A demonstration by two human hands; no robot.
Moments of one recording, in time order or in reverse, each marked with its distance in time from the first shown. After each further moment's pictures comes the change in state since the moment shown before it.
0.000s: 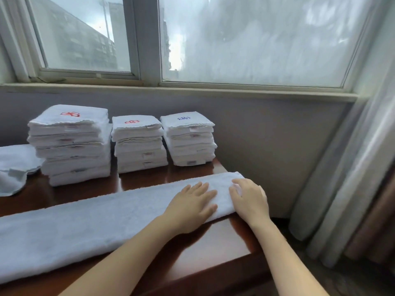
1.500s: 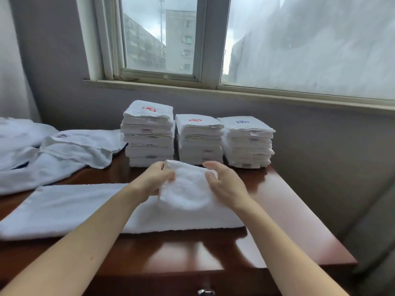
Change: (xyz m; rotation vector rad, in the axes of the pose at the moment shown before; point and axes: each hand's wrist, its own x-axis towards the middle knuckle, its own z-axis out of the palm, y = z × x) left_hand -0.138 -0.131 -0.108 -1.089 0.262 -0.707; right_hand -0.035 -0.186 0.042 0.306 -0.278 -0.424
